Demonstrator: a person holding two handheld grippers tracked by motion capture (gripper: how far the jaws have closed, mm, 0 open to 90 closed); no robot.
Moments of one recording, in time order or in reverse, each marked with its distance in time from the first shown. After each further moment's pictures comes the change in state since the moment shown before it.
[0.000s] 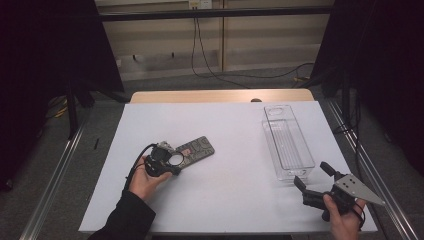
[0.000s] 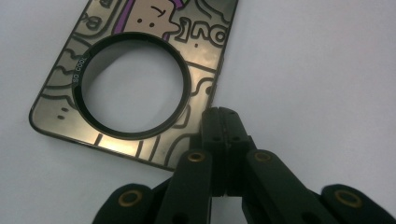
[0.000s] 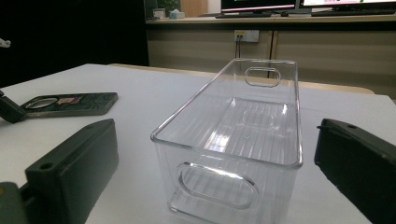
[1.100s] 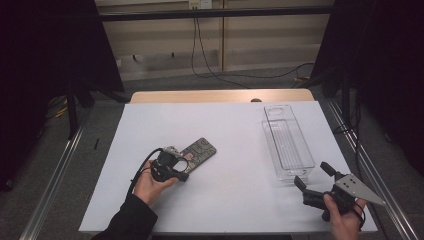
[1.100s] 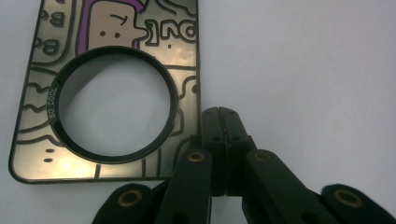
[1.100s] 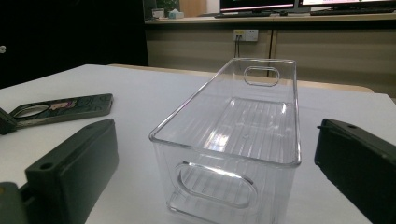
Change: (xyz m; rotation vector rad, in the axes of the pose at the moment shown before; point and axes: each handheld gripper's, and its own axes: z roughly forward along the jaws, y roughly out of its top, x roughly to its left) left arm -0.020 0.001 0.007 0.015 -0.089 0.030; right arm -0.001 0.000 0.000 -0.001 -0.003 0.007
